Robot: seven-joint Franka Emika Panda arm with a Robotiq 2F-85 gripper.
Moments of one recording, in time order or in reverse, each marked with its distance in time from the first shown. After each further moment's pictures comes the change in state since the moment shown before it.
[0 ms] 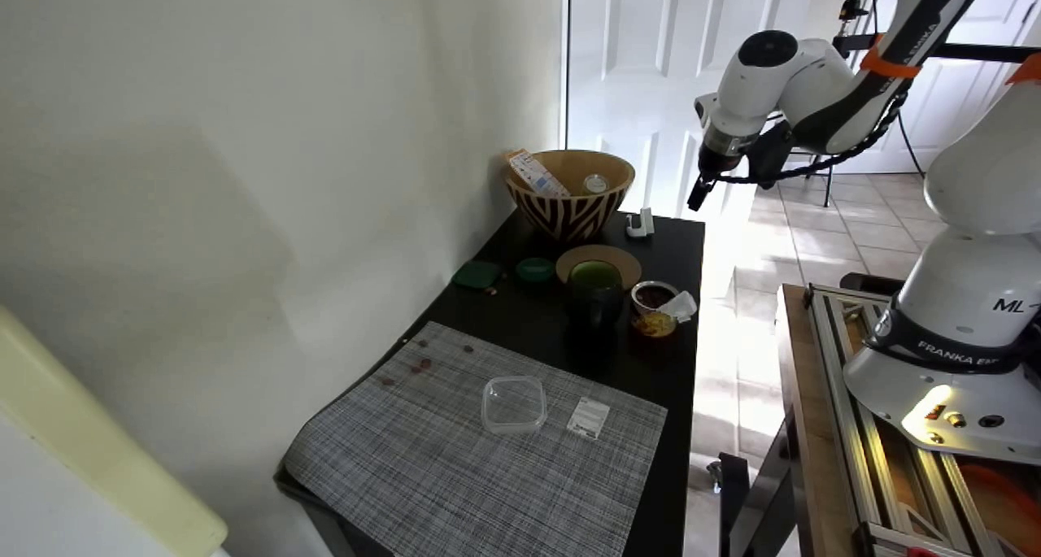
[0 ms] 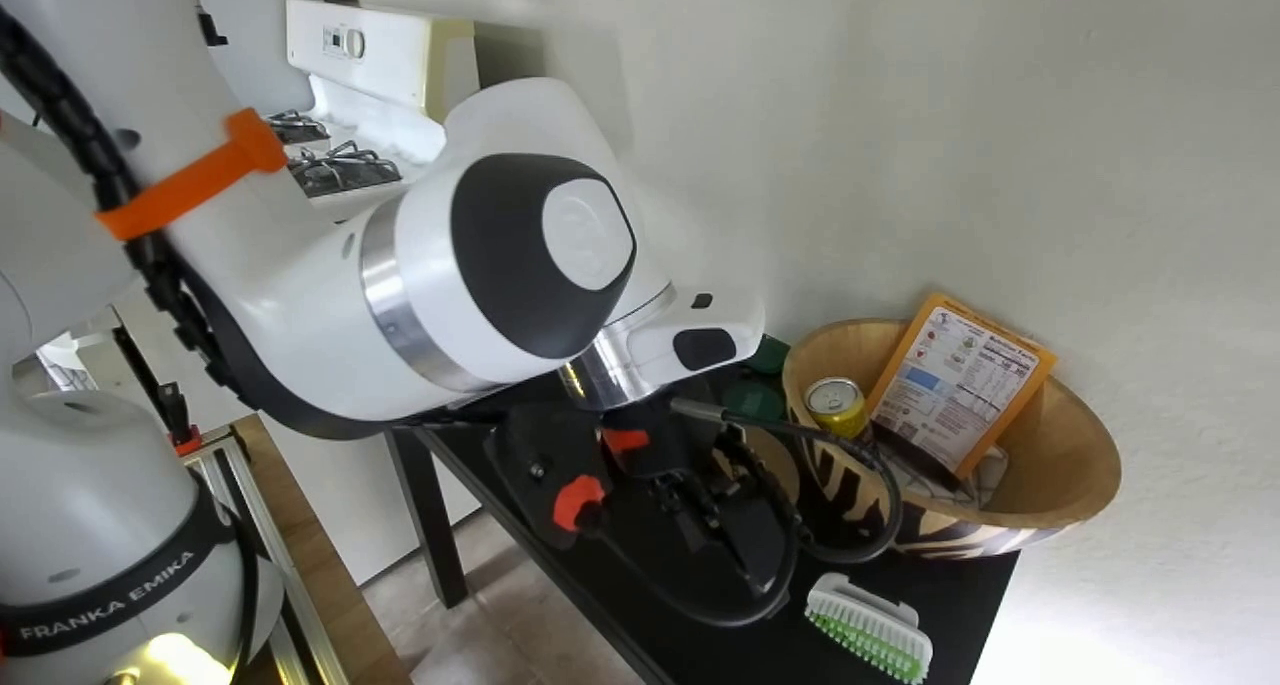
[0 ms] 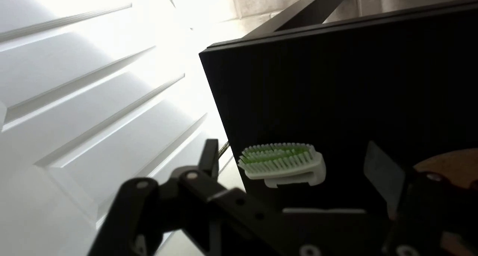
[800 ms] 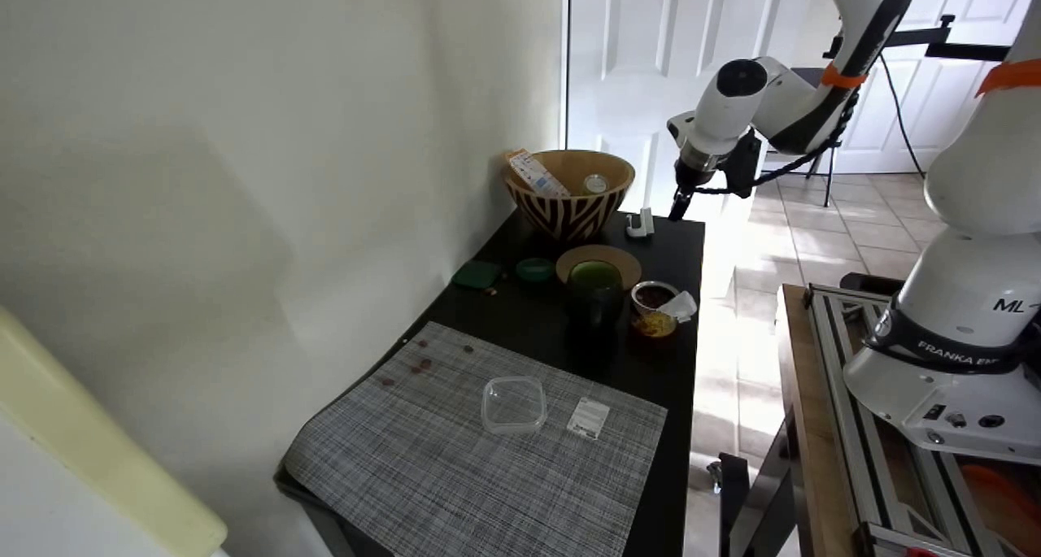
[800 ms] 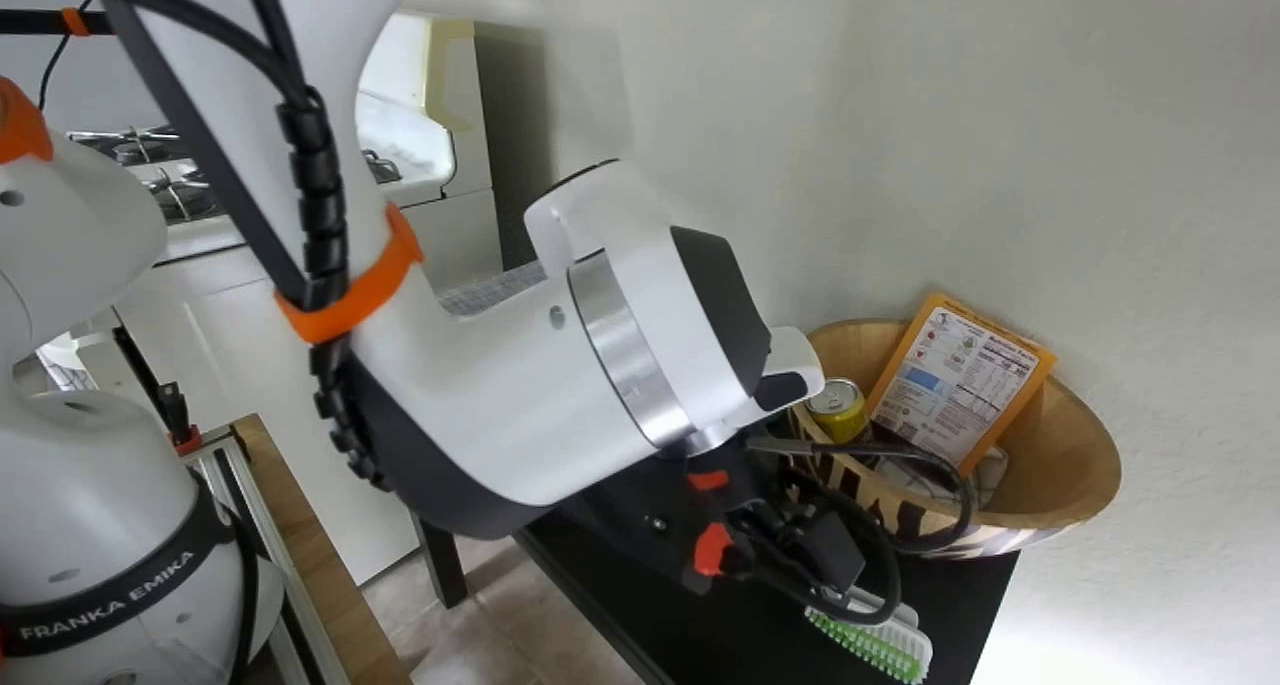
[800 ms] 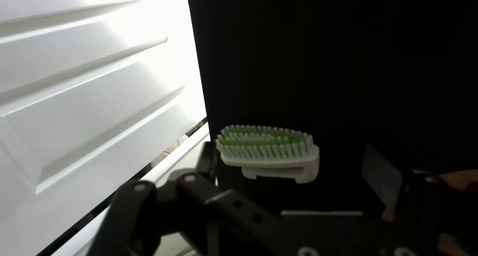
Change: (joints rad) arm 0.004 0.266 0.012 0.230 -0.352 0.071 0.196
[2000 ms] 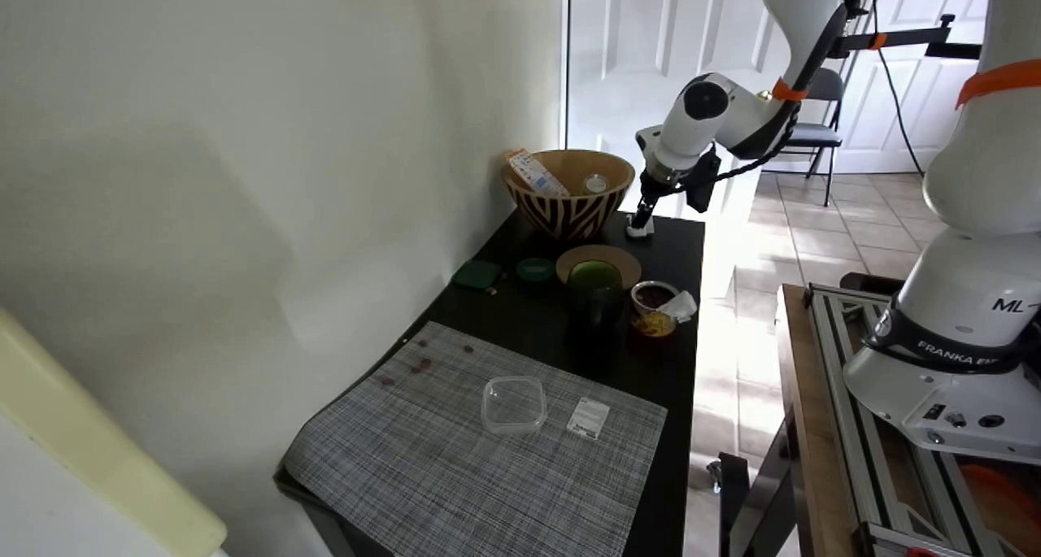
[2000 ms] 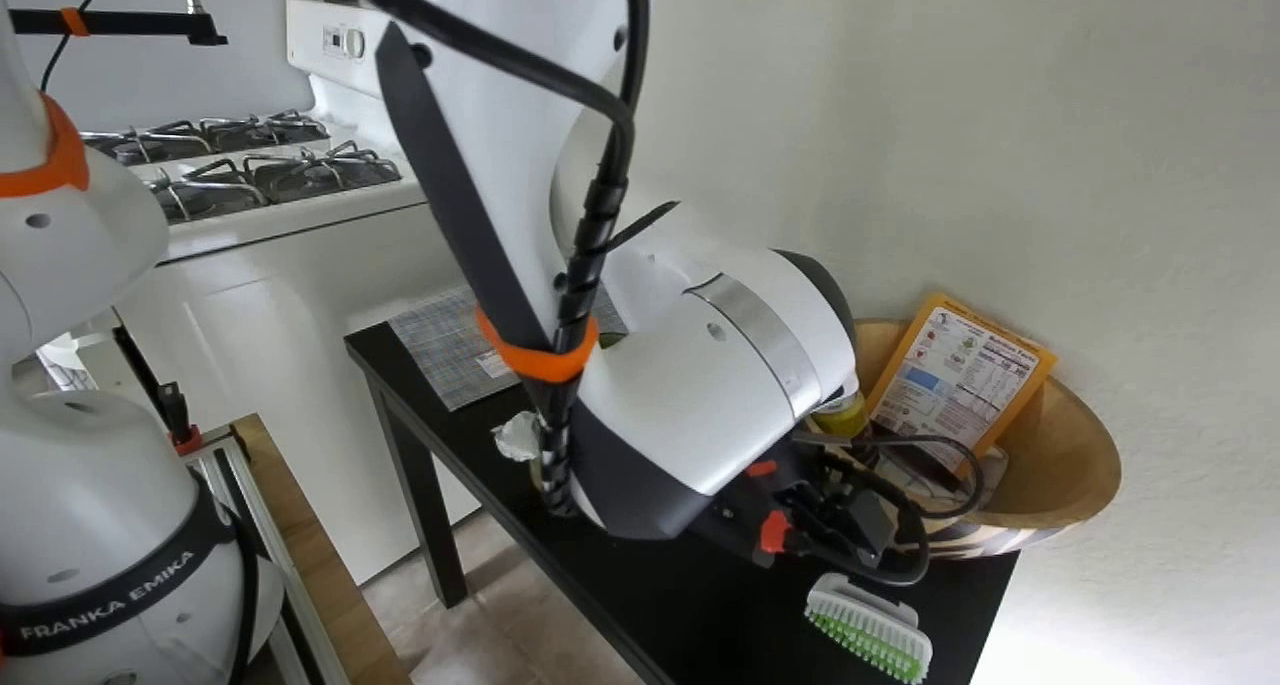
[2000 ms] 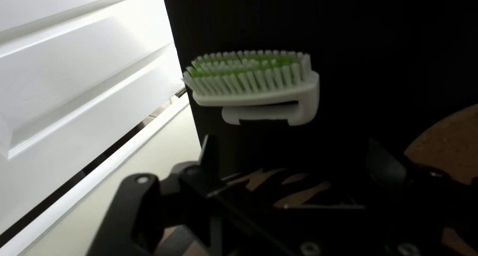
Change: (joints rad) arm -0.013 0.201 0.120 0.211 -0.210 0.001 0.307
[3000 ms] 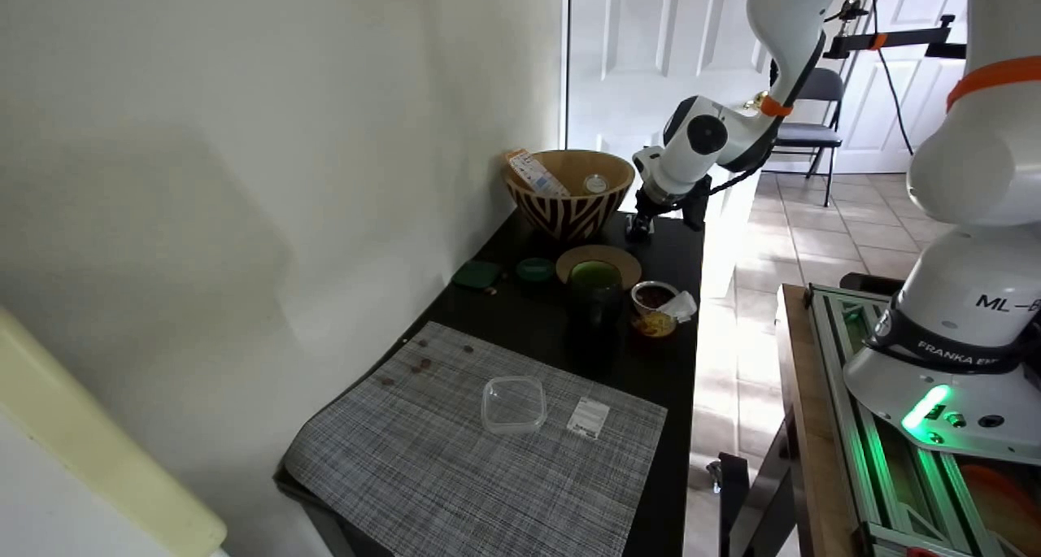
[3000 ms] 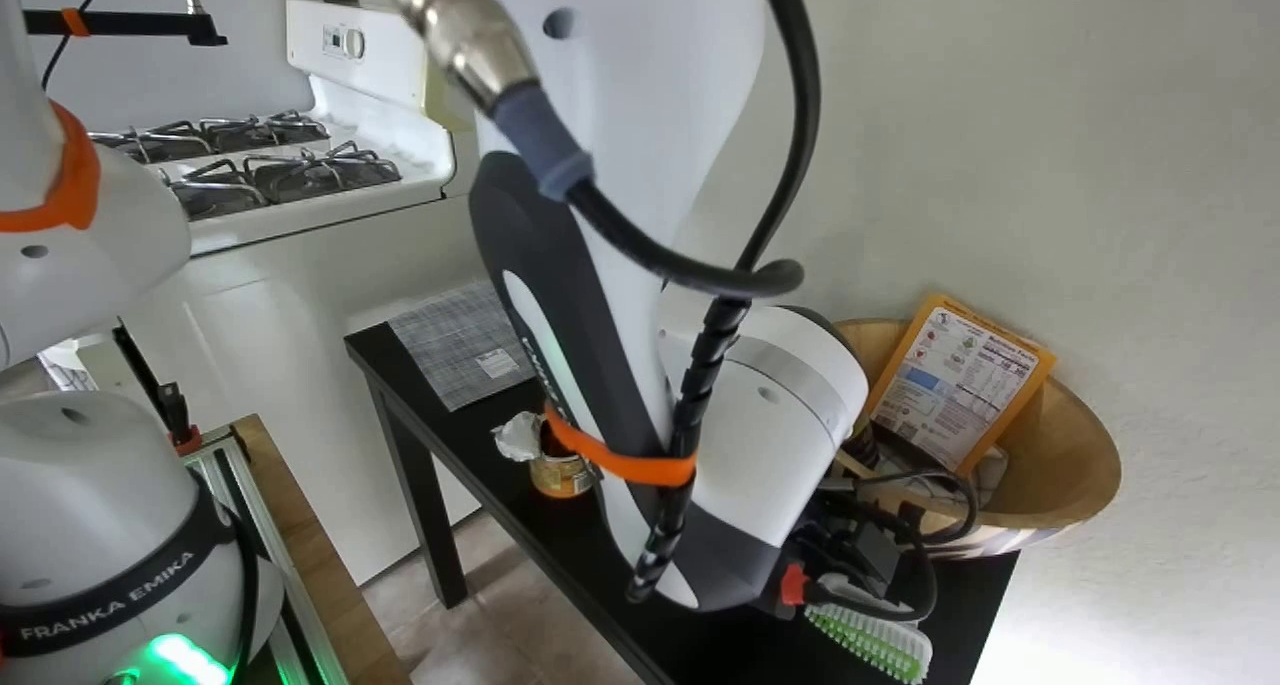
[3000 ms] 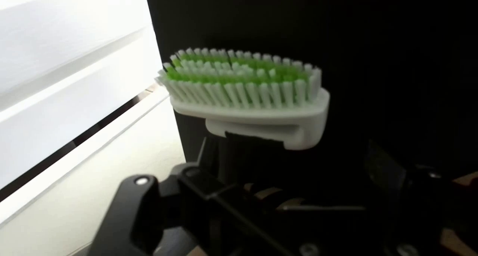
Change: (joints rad) arm -0.237 0.156 0.255 0.082 -0.369 -0.127 0.202
